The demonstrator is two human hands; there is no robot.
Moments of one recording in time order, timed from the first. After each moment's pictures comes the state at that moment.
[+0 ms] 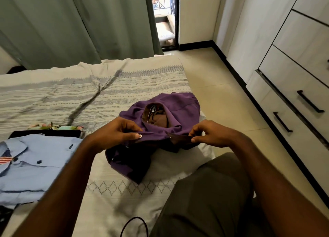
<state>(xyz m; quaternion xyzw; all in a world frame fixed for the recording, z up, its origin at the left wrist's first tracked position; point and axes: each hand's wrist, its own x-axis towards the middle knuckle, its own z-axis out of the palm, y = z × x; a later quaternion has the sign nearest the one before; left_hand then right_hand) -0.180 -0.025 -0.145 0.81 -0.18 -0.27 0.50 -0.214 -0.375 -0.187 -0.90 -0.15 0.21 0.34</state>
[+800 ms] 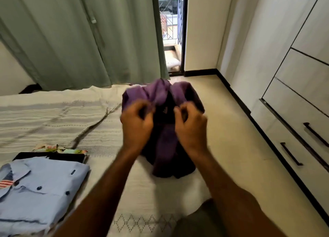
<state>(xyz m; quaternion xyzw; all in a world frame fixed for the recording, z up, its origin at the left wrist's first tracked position) -0.134 -0.116 -0.096 0.81 -0.10 0.28 0.51 -0.154 -0.268 -0.115 -0.82 0.03 -0.36 0.45</state>
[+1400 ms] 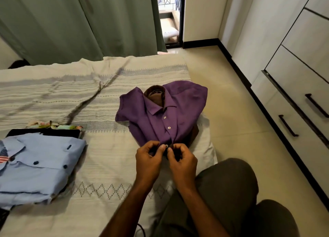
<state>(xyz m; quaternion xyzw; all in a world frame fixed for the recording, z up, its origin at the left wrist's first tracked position) -0.252 -0.129 -0.236 0.79 0.05 0.04 0.62 -0.279 -0.230 -0.255 -0.76 0.15 -0.18 0.60</state>
